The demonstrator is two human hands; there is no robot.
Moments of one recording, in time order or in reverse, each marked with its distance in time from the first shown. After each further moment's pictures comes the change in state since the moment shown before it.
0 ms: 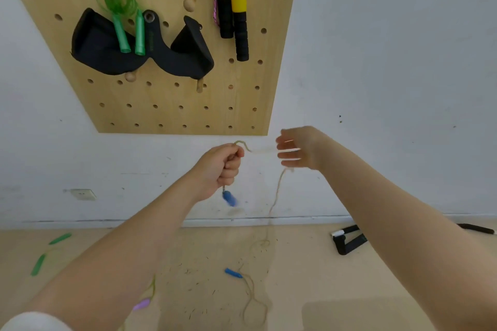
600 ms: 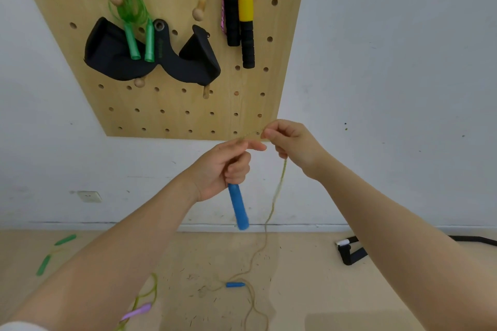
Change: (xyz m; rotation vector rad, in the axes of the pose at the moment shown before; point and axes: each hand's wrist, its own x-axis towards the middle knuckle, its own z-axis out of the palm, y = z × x) left_hand -0.019 0.018 0.000 -0.156 -0.385 0.191; right_hand 0.000 0.003 0.013 -0.231 -0.174 -0.622
